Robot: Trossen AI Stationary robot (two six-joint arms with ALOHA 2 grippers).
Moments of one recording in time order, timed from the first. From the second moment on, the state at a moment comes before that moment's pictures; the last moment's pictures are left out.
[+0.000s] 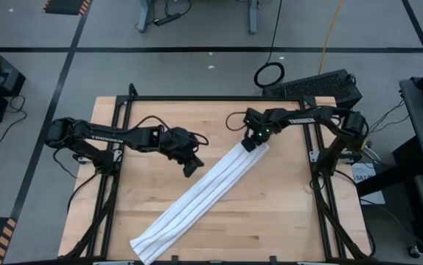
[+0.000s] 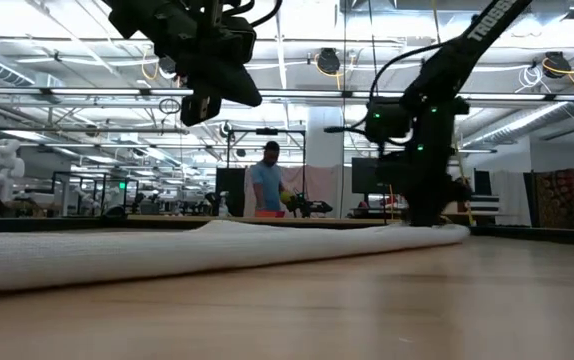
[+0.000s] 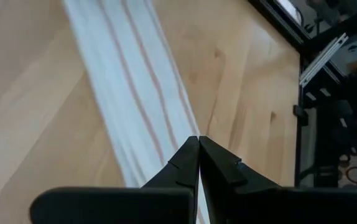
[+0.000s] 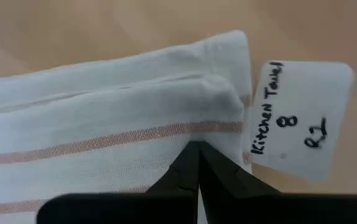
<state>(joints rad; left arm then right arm) 0.04 1.41 0.94 -0.23 0.23 -0.59 -0.49 1.72 0.90 -0.57 -0.05 0.46</state>
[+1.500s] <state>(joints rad) 0.06 1.57 0.94 -0.32 0.26 -0.15 0.01 1.75 1.29 -0.79 -0.31 0.97</state>
